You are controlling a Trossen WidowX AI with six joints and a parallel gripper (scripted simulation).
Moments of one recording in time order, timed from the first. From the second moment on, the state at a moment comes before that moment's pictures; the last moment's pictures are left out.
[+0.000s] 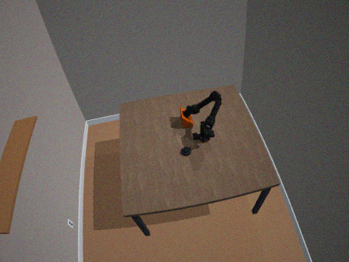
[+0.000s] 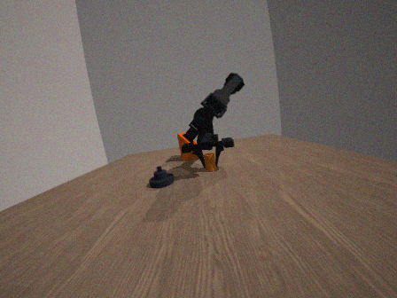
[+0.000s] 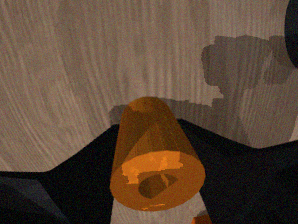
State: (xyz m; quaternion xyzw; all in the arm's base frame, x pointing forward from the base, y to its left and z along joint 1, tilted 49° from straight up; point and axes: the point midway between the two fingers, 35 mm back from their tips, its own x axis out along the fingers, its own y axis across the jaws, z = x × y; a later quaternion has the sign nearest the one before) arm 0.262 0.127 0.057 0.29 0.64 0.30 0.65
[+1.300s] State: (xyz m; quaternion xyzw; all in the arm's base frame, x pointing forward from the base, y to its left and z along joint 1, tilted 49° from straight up) arm 0.277 0.016 0.130 0.29 0.64 0.30 0.65
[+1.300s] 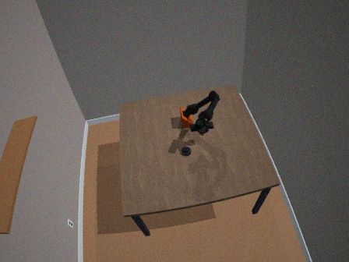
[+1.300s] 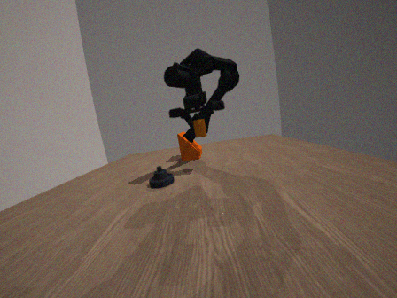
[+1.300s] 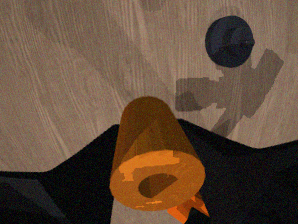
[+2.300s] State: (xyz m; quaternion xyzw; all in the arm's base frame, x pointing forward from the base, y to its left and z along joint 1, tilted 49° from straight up) arm 0.322 -0.018 0.059 0.29 0.64 0.30 0.65
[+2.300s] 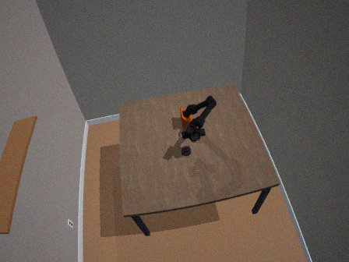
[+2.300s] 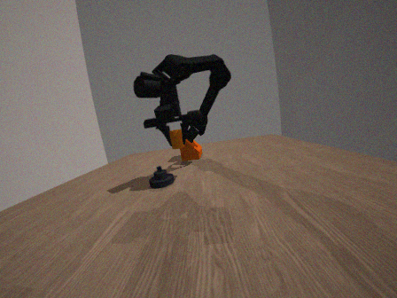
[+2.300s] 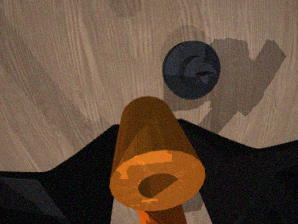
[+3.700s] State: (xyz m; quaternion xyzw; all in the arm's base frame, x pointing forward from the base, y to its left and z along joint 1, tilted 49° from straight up) arm 0.345 -0.029 -0.028 0.28 0.64 0.30 0.65
